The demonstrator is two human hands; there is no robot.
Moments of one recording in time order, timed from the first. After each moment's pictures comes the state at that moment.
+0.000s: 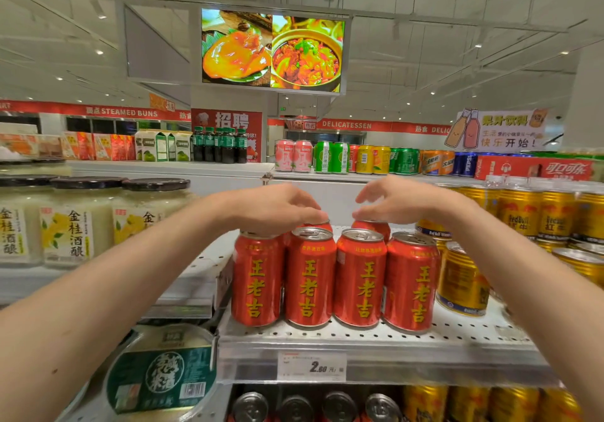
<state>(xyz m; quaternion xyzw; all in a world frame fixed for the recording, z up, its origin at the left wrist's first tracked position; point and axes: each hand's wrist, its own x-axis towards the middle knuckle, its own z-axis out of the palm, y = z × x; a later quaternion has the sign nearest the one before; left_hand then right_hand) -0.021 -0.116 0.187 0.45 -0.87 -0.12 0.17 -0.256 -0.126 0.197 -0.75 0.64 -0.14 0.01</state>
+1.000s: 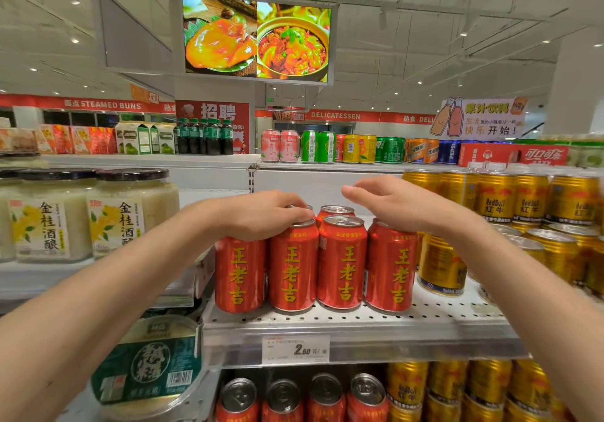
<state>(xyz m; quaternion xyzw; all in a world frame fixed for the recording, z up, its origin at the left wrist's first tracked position) -0.033 -0.117 0.169 0.45 -0.88 -0.11 0.14 -0.260 -0.082 0.172 -0.75 0.60 -0.26 0.02</state>
